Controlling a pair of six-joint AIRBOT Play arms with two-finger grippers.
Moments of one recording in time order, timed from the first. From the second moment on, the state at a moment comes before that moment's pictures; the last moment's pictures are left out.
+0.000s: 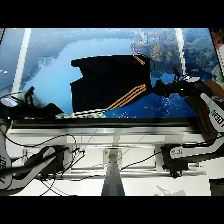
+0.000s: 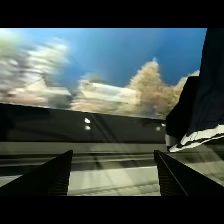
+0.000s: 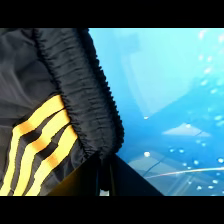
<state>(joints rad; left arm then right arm) 0.46 -1.03 0.51 1.02 -1.22 -1.20 -0.24 -1.57 0.88 -0.66 0.98 1.11</state>
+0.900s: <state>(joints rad) 0.06 -1.03 0.38 0.68 -0.80 -0.98 -0.16 -1.46 0.88 -0.70 0.99 0.99</state>
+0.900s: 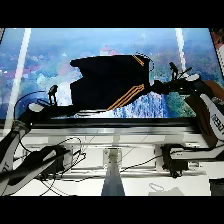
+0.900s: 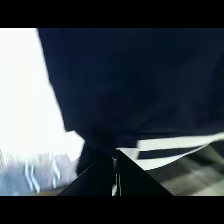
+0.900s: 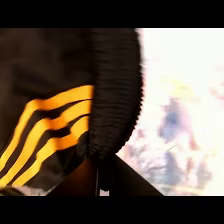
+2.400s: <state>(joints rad) 0.29 -0.87 1.37 0.88 -0.79 -0.98 -0.05 -0.67 1.12 -0.42 1.02 1.21</state>
